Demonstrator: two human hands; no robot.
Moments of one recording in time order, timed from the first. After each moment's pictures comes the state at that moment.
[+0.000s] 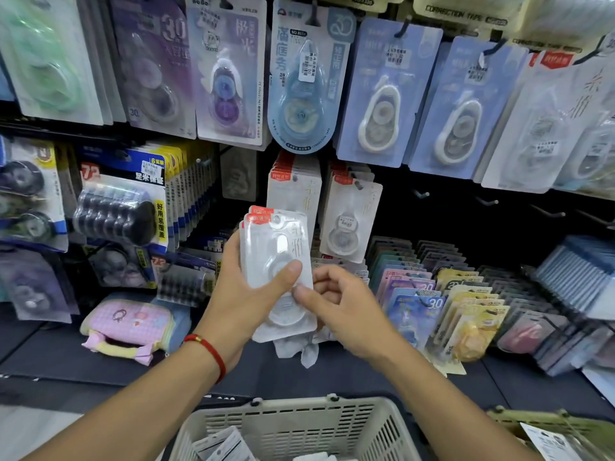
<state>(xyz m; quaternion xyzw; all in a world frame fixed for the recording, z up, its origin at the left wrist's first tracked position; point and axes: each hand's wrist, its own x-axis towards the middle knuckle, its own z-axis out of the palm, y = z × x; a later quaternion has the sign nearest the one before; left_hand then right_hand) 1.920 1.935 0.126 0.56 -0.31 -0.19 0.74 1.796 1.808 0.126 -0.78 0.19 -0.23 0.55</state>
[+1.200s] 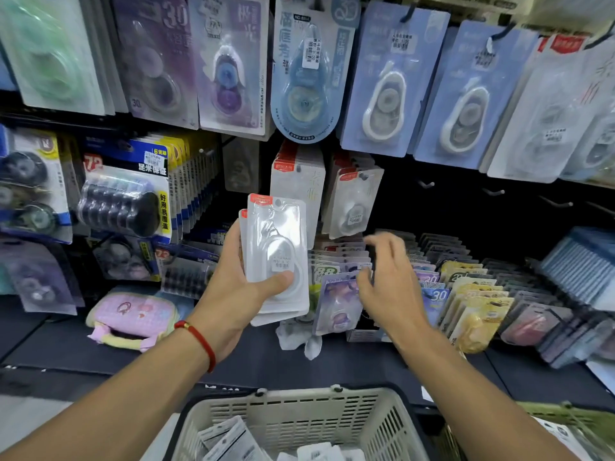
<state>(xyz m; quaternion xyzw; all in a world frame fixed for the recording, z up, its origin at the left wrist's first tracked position) 1.932 1.947 0.121 0.58 -0.31 -0.23 0.72 1.784 1.754 0.112 -0.89 0.30 -0.33 0.08</state>
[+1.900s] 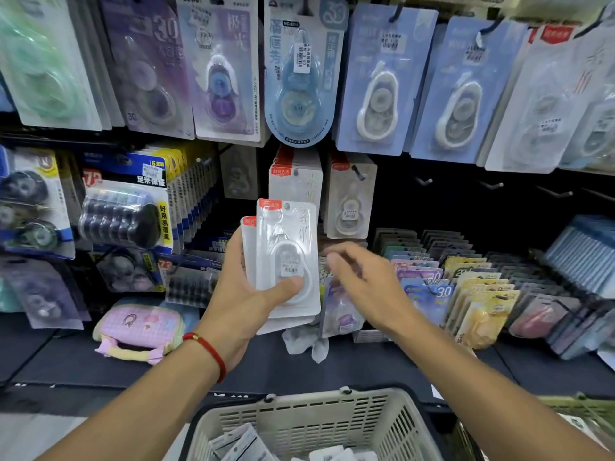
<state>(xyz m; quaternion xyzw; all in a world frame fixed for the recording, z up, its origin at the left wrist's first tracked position) 1.928 1.945 0.120 0.58 -0.35 -0.21 0.71 1.803 1.773 0.122 -0.84 0.20 -0.31 0.39</state>
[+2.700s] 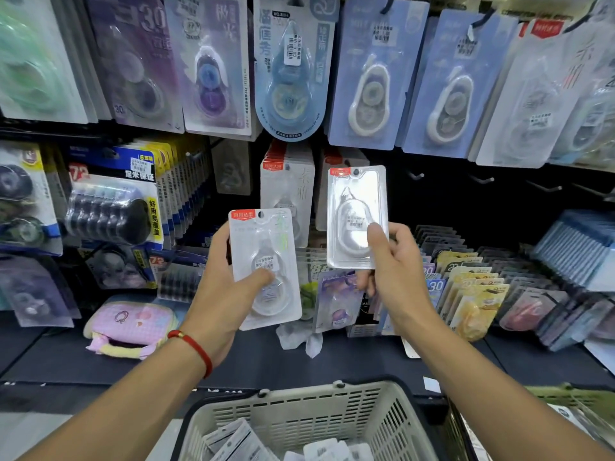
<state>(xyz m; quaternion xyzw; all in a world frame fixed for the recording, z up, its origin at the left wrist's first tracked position) 1.935 1.947 0.120 0.62 -0.29 -0.20 0.70 1.780 1.770 0.135 -0.67 0.25 -0.43 0.55</state>
